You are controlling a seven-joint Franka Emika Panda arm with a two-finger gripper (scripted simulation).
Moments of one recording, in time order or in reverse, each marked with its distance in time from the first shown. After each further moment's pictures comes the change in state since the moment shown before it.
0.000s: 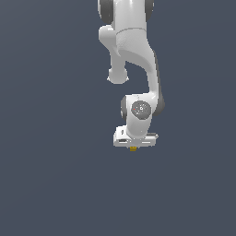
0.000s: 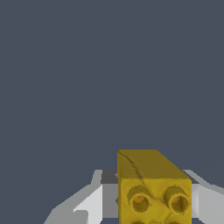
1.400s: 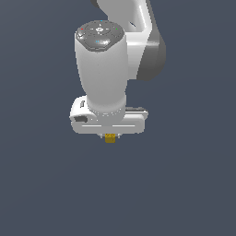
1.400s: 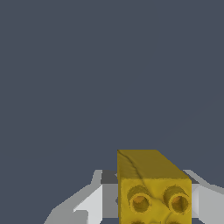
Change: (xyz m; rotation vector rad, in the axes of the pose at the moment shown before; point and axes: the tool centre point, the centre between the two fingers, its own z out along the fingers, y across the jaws) arm 0.068 0.103 -0.232 0.000 0.003 0.001
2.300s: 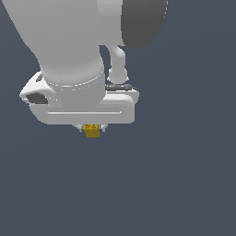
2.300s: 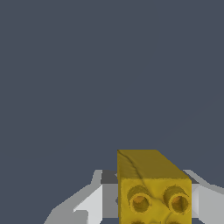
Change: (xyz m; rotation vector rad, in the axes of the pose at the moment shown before) arm 0.031 0.040 -0.089 0.000 -0.001 0.000
